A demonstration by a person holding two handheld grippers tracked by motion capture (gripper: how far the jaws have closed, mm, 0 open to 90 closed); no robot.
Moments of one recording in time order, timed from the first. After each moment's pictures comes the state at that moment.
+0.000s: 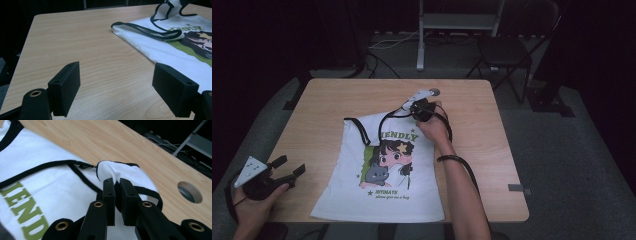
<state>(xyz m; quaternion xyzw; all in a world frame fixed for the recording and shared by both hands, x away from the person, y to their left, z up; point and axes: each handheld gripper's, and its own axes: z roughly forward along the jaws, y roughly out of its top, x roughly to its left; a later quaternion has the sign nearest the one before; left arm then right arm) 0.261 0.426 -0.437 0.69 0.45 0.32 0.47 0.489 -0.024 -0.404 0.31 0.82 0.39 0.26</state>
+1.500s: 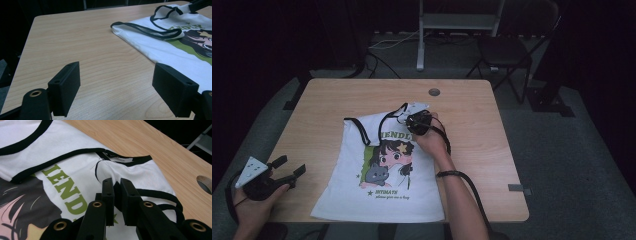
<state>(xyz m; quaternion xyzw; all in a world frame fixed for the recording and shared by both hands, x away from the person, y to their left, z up) 0.261 0.424 -0.437 0.69 0.45 0.33 0.47 0.450 -0.014 -0.410 0.29 0.84 0.38 0.26</state>
